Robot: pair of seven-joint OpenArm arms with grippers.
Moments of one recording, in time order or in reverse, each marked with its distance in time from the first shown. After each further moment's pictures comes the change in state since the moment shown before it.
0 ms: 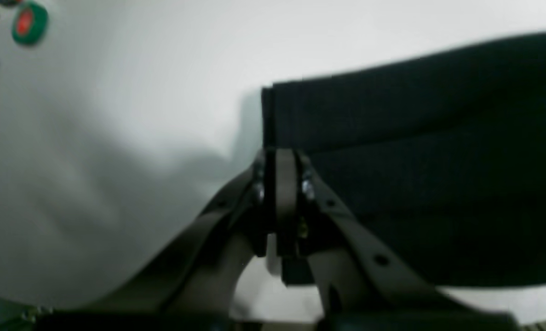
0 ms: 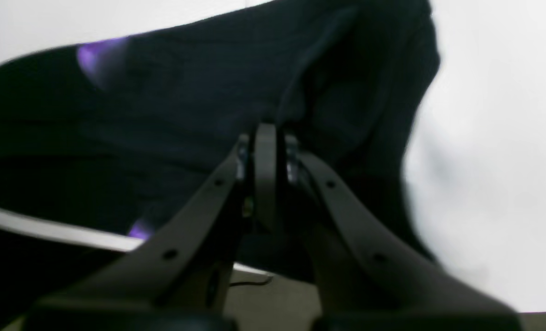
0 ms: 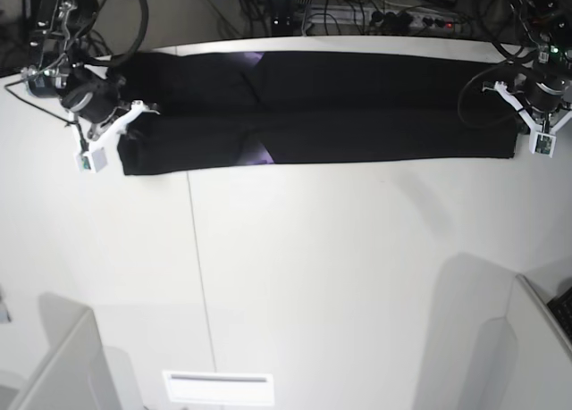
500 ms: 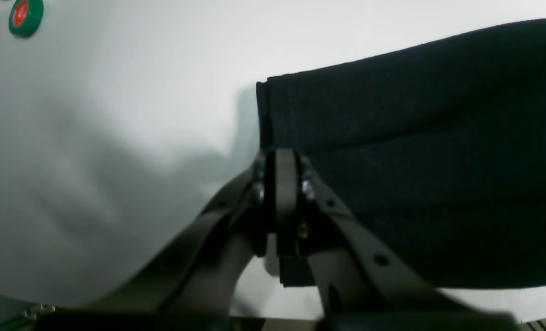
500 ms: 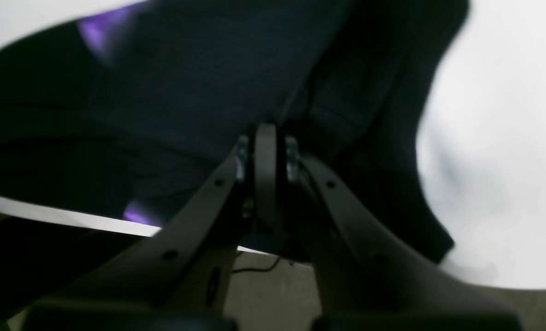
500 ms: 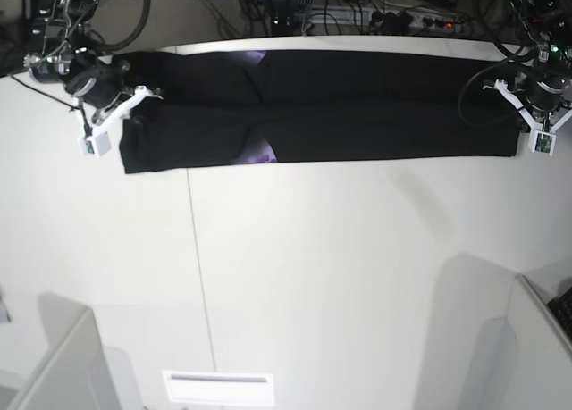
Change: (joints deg) left arm 0.2 -0.1 0.0 -0.1 0.2 0.0 -0.2; right arm -3.8 -0.2 -0.2 0.2 -1.2 0.0 1.3
